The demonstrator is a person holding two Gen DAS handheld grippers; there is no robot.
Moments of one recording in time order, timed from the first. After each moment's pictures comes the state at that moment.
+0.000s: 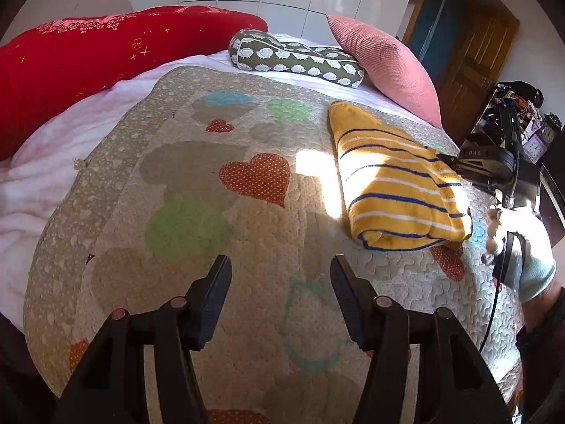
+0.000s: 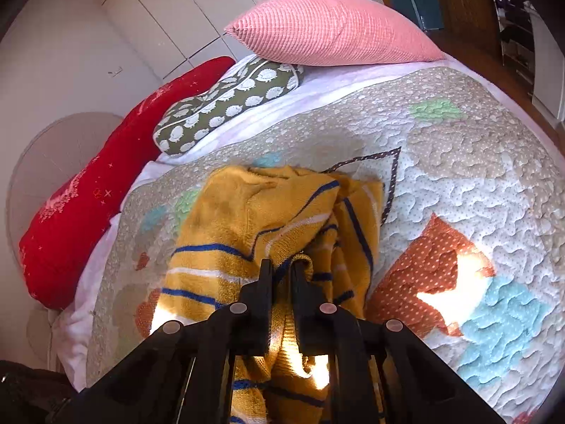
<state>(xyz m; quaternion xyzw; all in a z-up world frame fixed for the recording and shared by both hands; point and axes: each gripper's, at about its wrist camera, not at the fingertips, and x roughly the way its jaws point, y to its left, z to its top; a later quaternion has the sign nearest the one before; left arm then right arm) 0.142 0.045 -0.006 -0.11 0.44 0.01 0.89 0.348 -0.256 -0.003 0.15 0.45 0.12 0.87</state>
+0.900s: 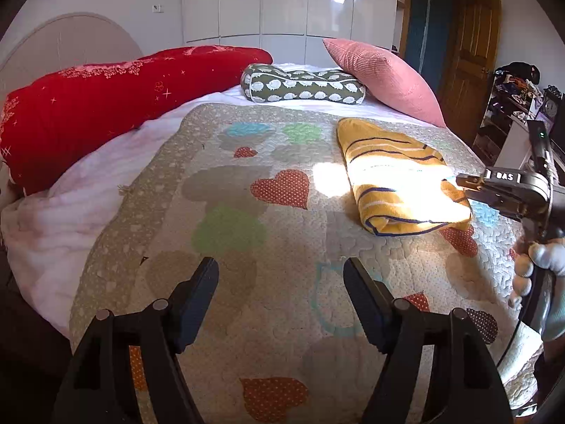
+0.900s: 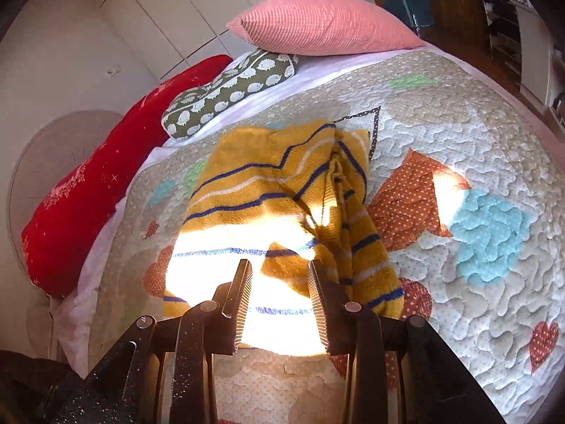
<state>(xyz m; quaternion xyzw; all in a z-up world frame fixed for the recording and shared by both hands) 0.081 0.037 0.022 -0.03 0.38 0.06 0.92 0.248 -0.247 -0.003 0.18 0.44 0.12 0.87</state>
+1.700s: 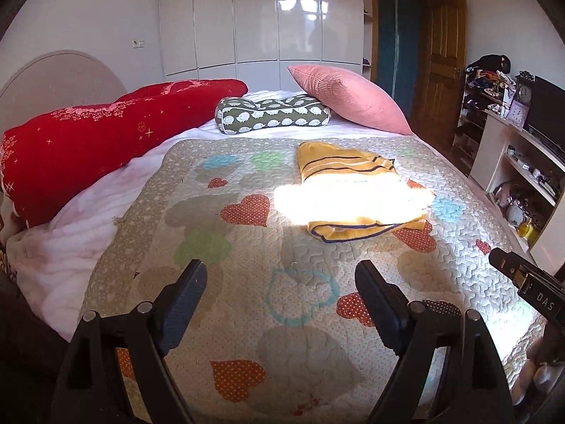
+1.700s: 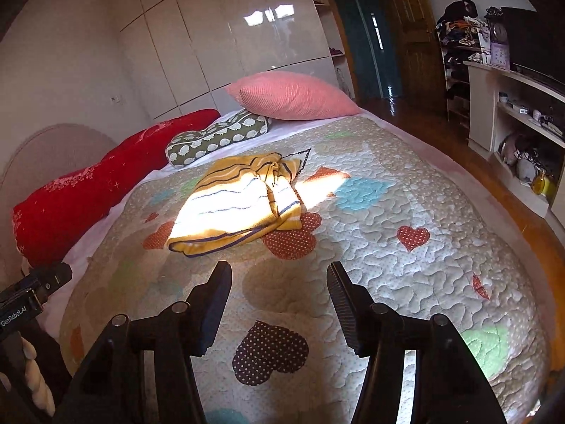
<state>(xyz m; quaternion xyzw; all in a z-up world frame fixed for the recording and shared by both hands) 0.045 -0.018 0.055 0.00 0.33 0.02 0.94 0.035 -0.277 0.038 0.12 0.33 0.05 0.94</state>
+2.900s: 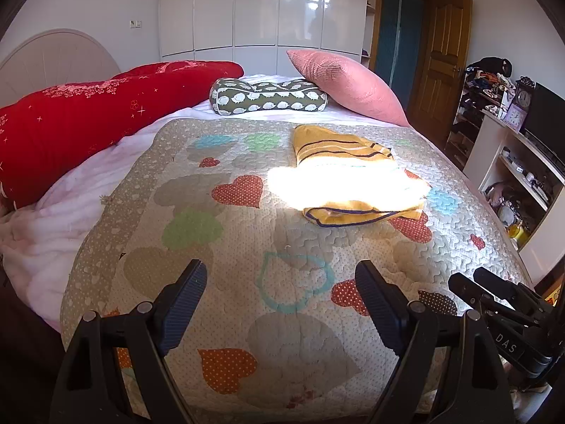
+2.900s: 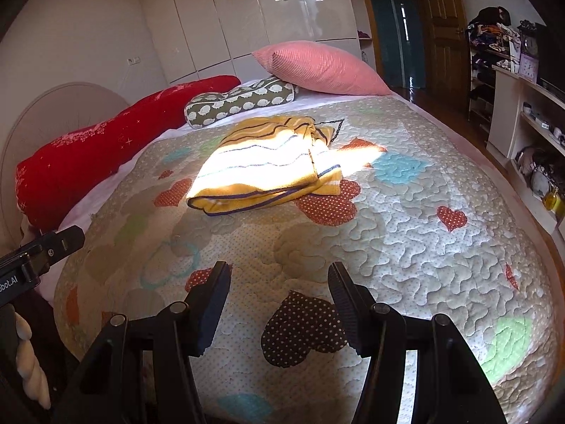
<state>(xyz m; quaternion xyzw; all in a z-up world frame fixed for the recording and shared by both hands) 0.050 -0.009 0.041 -0.02 0.36 0.00 0.93 0.039 -0.227 0.015 0.06 0.37 0.08 0.92</state>
